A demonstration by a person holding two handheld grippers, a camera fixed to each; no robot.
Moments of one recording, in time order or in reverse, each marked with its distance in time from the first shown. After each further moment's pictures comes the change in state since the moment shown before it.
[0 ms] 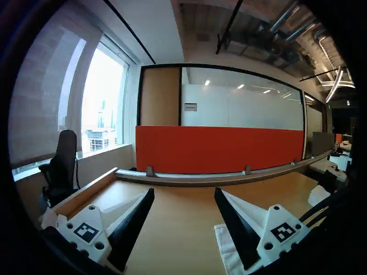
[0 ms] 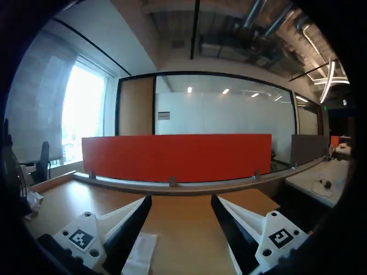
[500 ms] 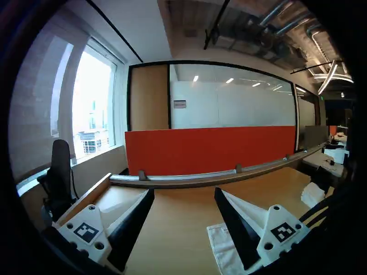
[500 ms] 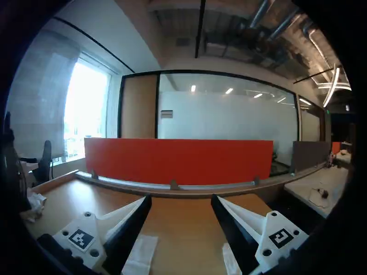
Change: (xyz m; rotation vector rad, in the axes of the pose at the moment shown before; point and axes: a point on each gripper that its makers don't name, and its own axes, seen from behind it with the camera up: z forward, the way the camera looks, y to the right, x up) left arm 0.025 0.022 0.001 -0.072 -0.041 0.059; right arm 0.031 -0.006 -0.006 0.037 -0.038 -0.049
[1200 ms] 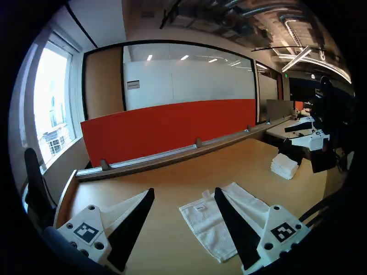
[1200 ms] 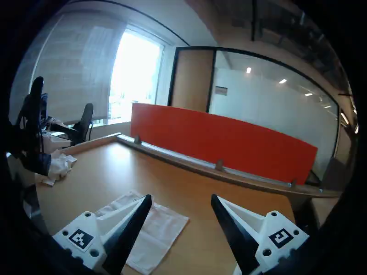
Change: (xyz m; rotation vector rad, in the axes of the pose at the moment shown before) left arm -0.033 0.048 0.001 -0.340 -0.173 0.112; right arm -0.038 -0.079 -0.005 0.369 -0.208 -0.189
